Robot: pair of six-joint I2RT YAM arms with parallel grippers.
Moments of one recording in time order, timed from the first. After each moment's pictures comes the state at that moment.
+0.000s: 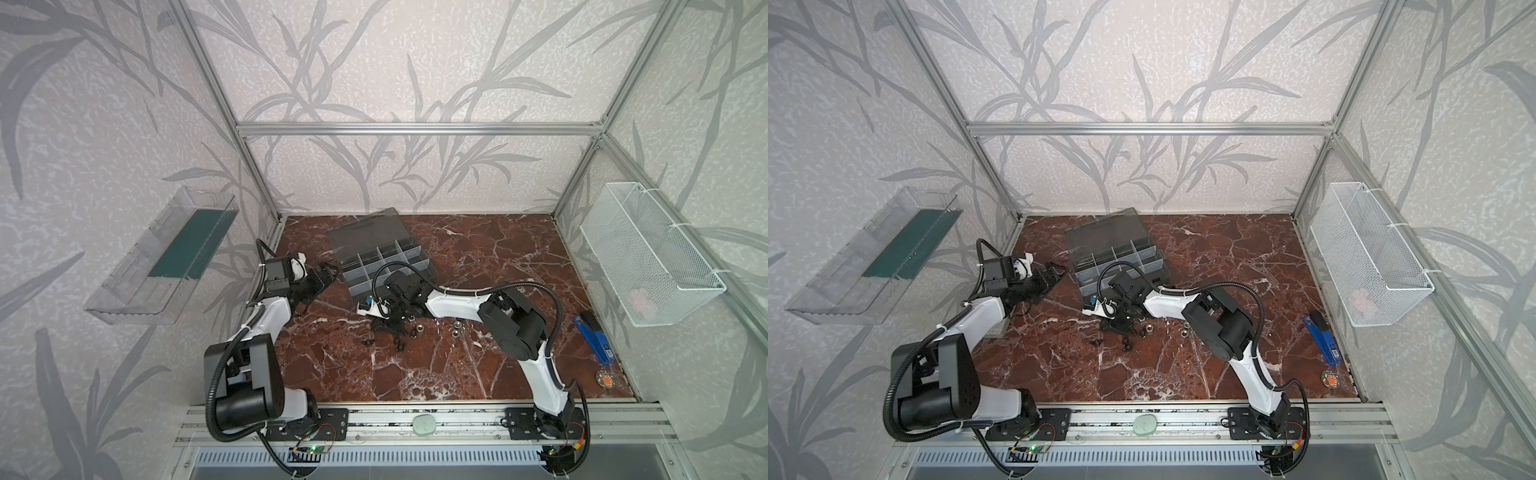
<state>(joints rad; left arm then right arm) 0.23 1.40 0.75 -0.13 0.59 -0.55 0.90 2.17 1.42 -0.18 -0.57 -0.46</state>
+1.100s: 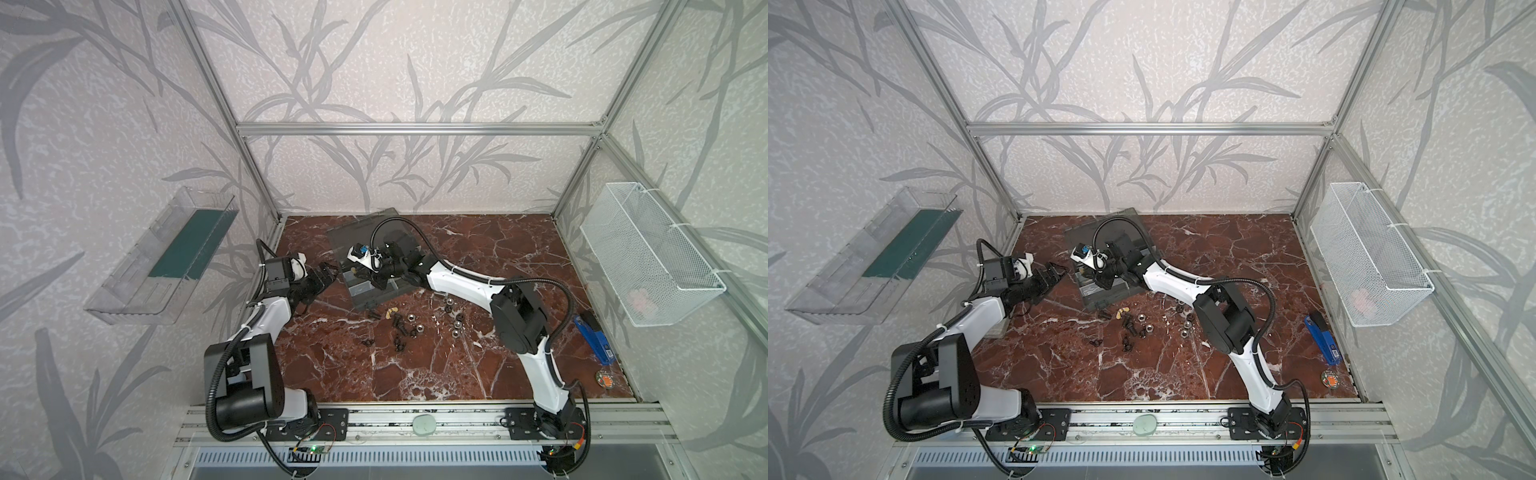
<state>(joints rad) 0.23 1.40 0.75 -0.13 0.59 -0.55 0.82 2.21 1.77 -0.08 -0.44 -0.33</state>
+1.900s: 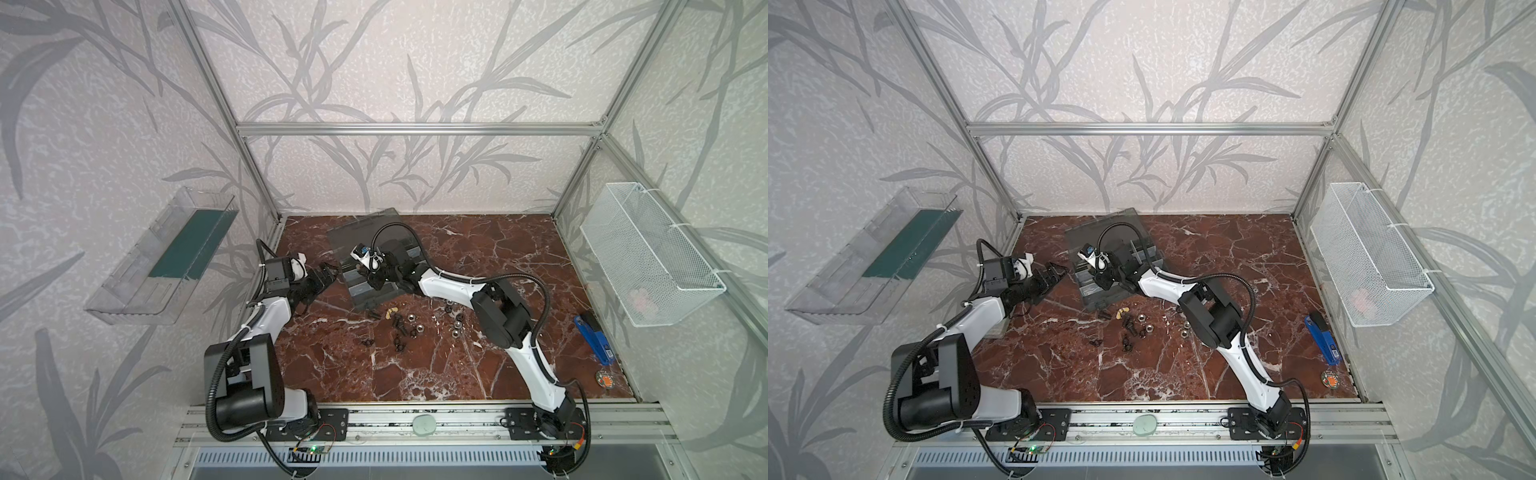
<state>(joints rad) 0.23 1.40 0.75 -0.13 0.59 -0.55 0.82 2.33 1.77 0.07 -0.25 -0.21</state>
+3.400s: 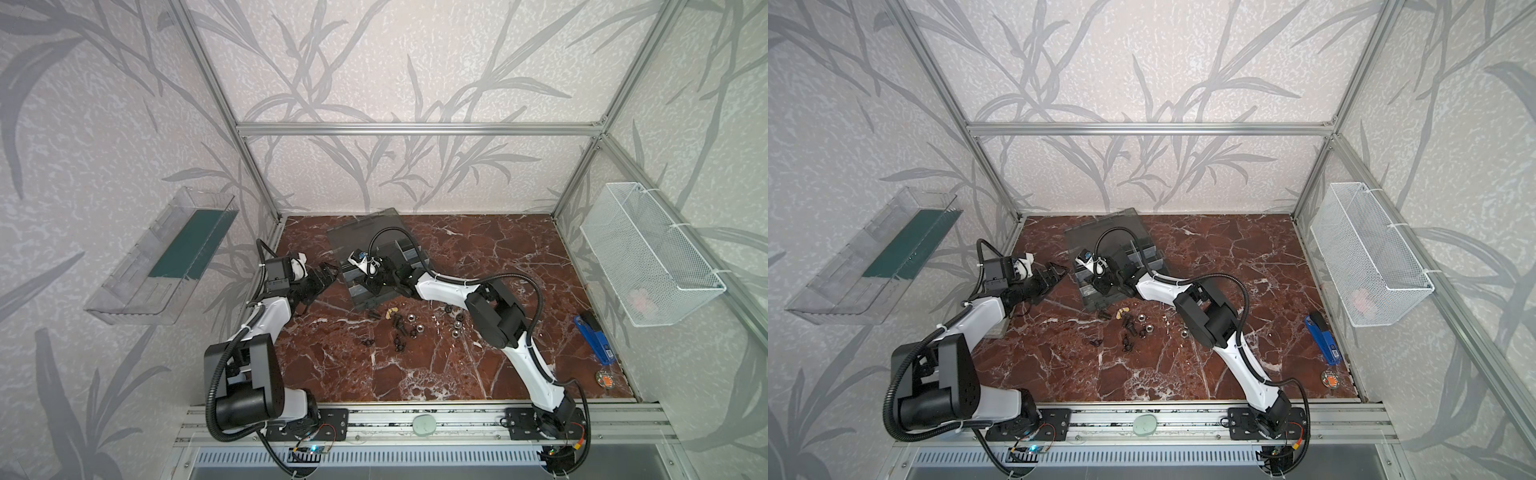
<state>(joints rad) 0.23 1.40 0.75 -0.13 0.60 -0.55 0.83 2.36 1.75 0.11 -0.27 -0.21</state>
